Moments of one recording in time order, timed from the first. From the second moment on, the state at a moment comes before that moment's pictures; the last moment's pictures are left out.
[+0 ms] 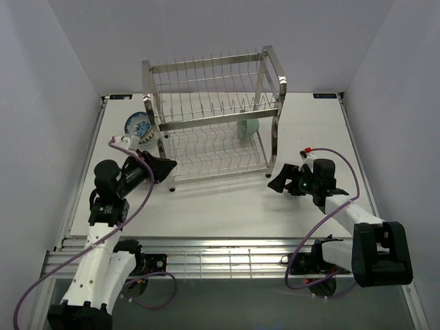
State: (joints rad) left arm -0.02 0.66 0.58 -0.02 0.63 -0.46; right arm 0.10 1.17 0.39 0.09 -0.54 0.33
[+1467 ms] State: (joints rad) left arm -0.74 1.84 0.90 0.77 -0.16 -0.54; right arm 0.10 1.19 0.39 0.08 -0.55 0.33
